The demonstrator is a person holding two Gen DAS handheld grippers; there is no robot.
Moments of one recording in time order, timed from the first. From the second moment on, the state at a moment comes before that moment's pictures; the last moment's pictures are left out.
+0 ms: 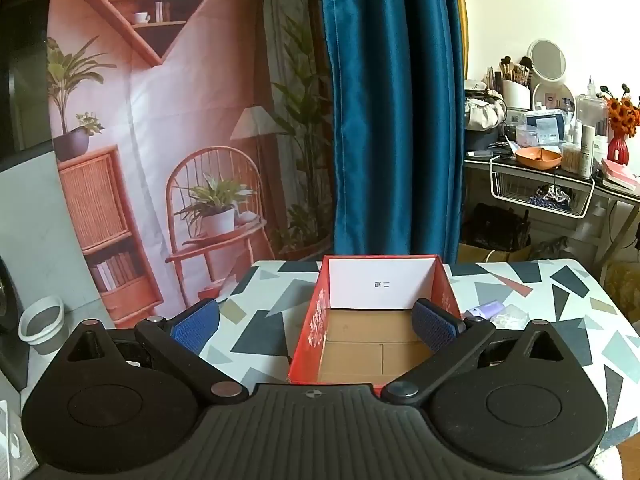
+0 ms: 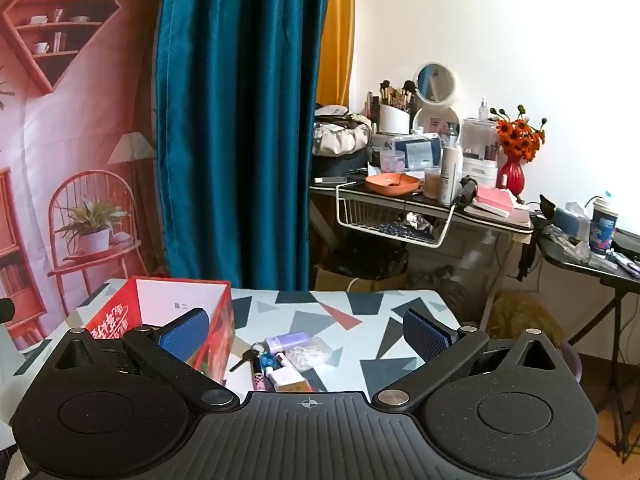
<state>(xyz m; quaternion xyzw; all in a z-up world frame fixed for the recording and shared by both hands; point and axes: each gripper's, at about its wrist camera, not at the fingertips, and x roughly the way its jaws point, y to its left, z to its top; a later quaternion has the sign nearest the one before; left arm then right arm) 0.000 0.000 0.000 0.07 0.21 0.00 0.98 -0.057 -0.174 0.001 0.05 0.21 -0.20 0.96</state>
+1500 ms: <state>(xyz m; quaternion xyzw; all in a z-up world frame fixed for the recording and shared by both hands) 0.001 0.004 -0.001 0.07 0.21 0.00 0.98 -0.060 -0.176 0.002 0.05 0.20 -0.20 0.96</state>
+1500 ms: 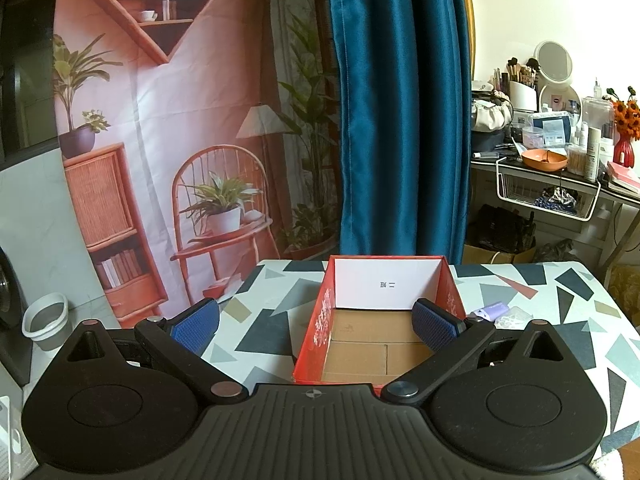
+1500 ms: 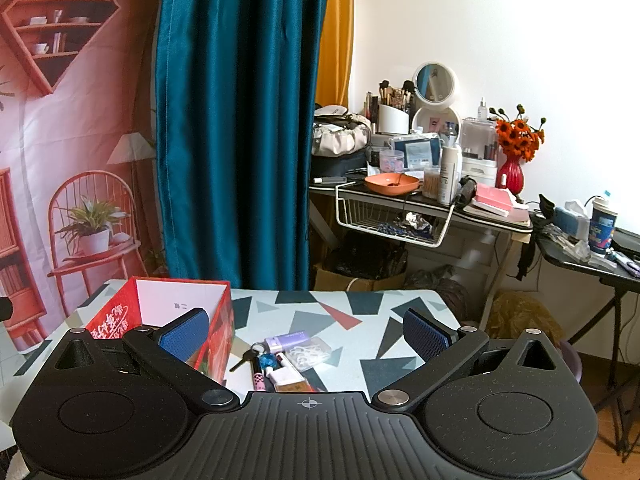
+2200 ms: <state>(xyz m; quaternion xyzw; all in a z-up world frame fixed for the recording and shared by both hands) 0.000 0.002 -0.001 0.06 0.21 0.00 0.98 -0.060 -0.175 0.002 0.05 0.20 -0.20 0.96</state>
